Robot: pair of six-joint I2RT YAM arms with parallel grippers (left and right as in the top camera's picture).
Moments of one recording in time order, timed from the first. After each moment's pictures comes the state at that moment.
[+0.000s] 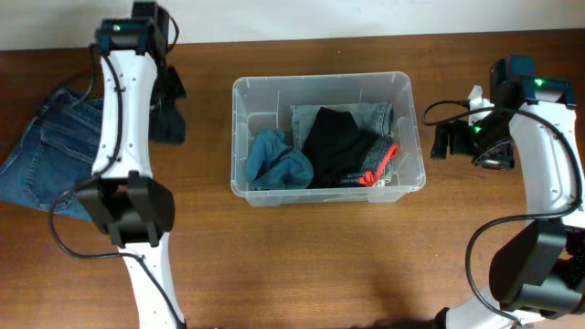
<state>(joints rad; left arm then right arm) -0.03 2.34 2.54 -1.60 -0.23 -0.42 -0.21 1.78 1.61 -1.32 -0.10 -0.01</state>
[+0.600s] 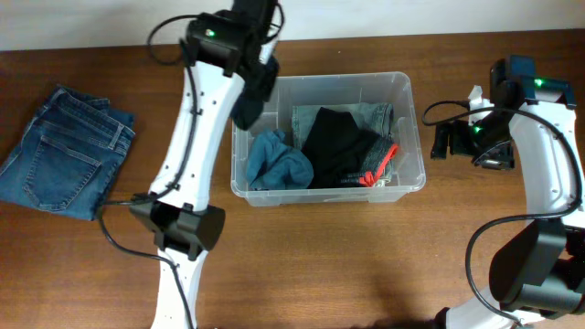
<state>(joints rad) -0.40 2.32 2.74 -1.59 -0.14 0.04 -0.21 1.78 1.61 -1.32 -0.10 -0.01</state>
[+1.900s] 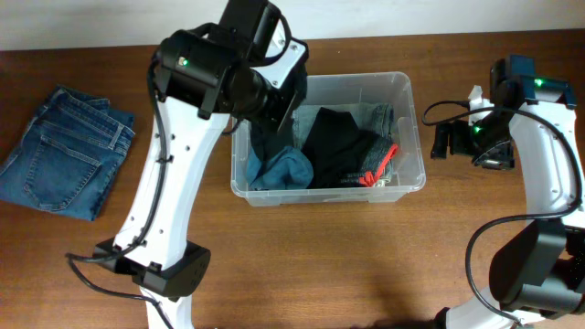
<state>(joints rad) -0.48 2.04 2.61 -1.69 0.17 0.07 -0.21 1.78 1.61 -1.32 -0.10 -0.01</state>
